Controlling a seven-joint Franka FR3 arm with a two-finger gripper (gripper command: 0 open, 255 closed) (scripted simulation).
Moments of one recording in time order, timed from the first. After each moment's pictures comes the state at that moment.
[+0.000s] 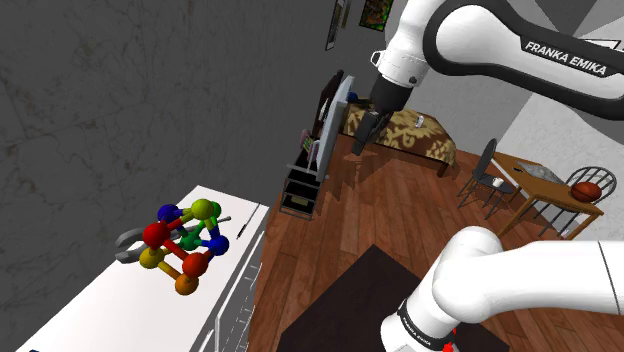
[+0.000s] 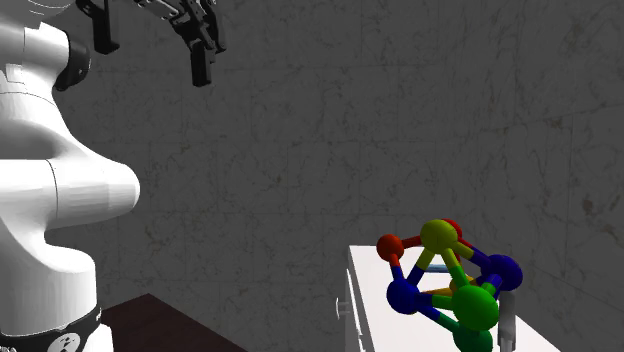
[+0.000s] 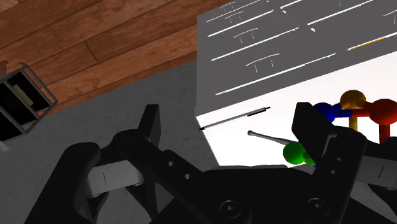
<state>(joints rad) 0.02 -0.83 0.05 -2.30 0.02 1.59 -0.11</state>
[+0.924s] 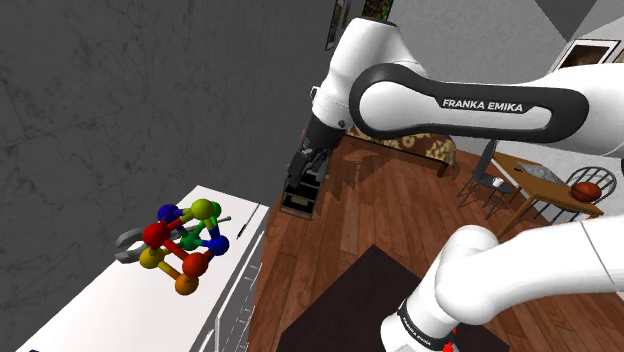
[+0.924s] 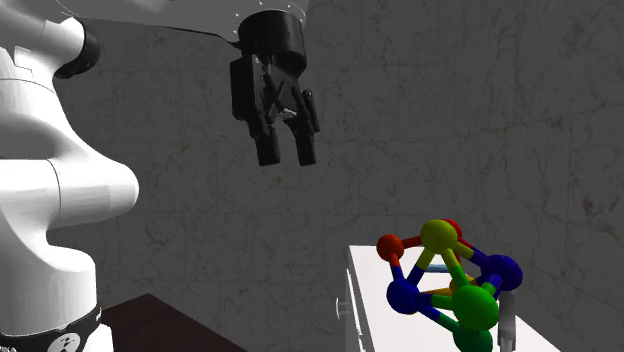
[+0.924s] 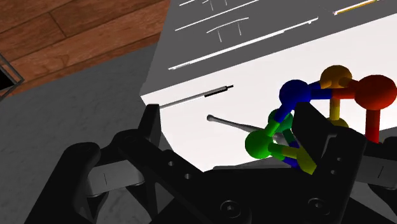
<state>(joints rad) 0.08 -0.65 0.24 -2.43 0.12 1.97 0.05</state>
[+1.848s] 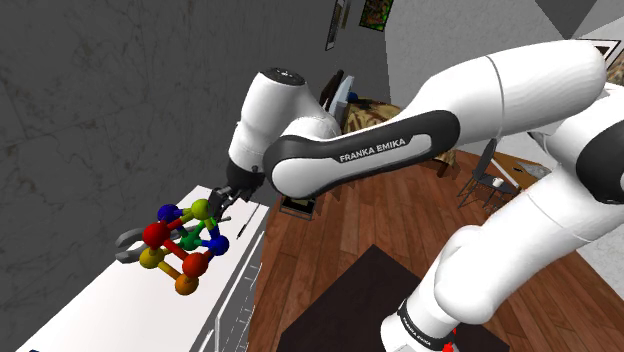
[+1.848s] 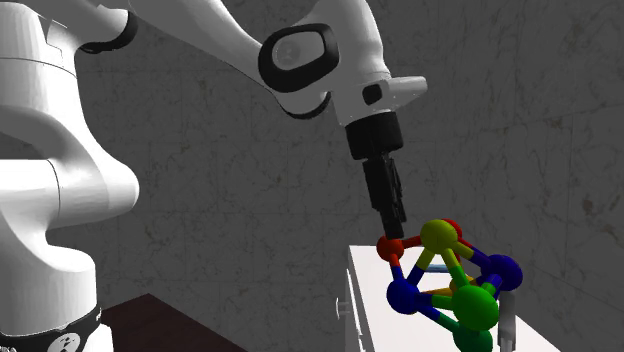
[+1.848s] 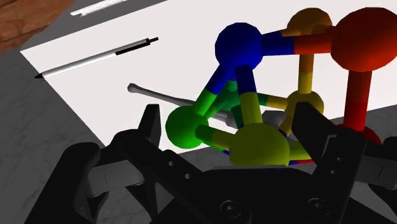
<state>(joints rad) 0.06 -0.21 0.48 -2.32 0.03 2.39 0.30</state>
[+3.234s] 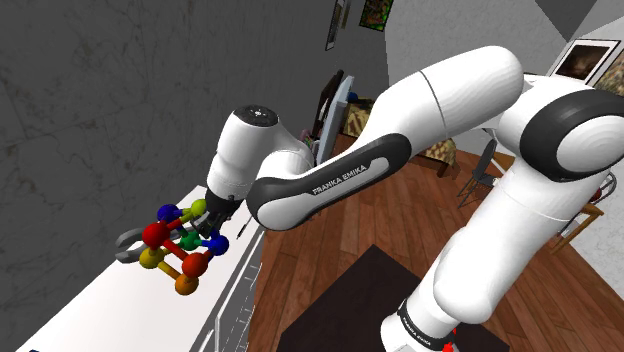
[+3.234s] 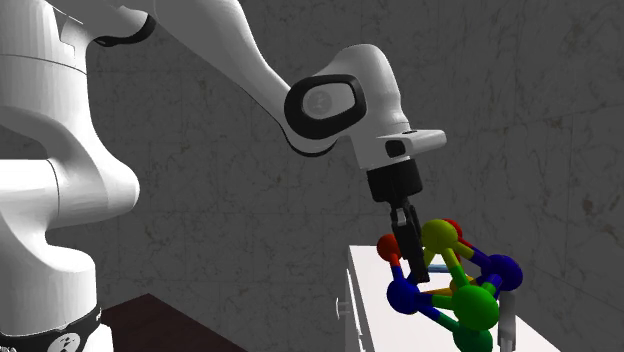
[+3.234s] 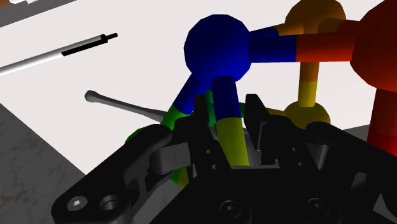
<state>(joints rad) 0.05 -0.01 0.54 -2.30 -0.15 2.57 0.46</state>
